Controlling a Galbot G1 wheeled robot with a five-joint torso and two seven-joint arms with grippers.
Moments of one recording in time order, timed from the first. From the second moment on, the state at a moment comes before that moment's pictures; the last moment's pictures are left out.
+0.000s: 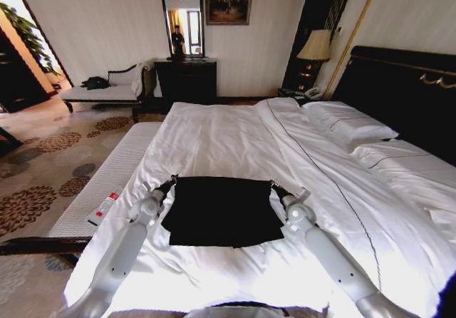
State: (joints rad) left arm 0.96 -1.17 -0.37 -1.48 -1.11 0.22 -0.05; right arm -0.89 1.02 0.21 1.46 1.25 -0.02 0.18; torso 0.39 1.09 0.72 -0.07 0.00
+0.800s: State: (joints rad) left arm 1.14 -1.10 -0.41 -1.65 -1.12 0.16 -0.01; right arm -1.01 0.97 0.24 1.59 1.25 0.03 0.11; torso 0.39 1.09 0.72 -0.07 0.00
